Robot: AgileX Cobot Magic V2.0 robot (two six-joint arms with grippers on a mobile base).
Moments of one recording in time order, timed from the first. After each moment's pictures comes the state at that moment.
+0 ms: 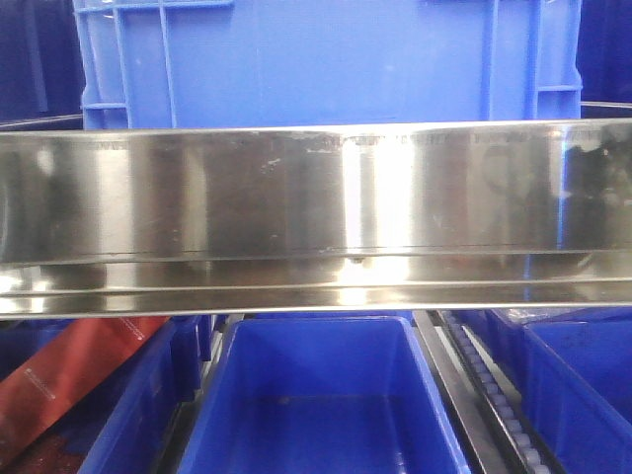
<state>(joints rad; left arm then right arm) -0.15 0.01 -0.22 0.05 0.24 -0.09 0.22 0.00 0.00 -0.01 0.06 0.05</state>
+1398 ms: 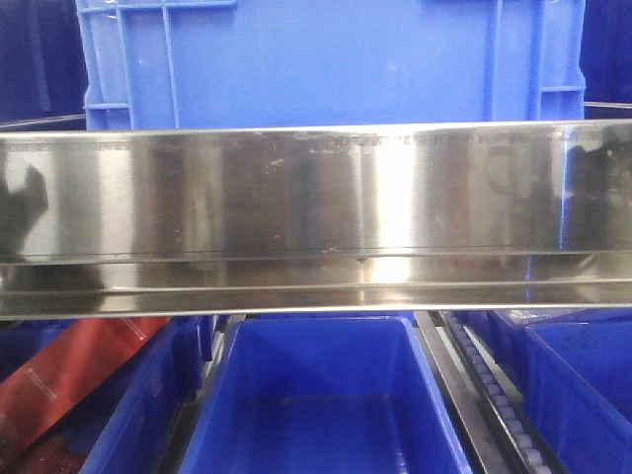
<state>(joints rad) -0.04 0.01 0.00 -0.01 -0.01 -0.10 0.22 0.00 0.00 -0.01 0.06 0.05</state>
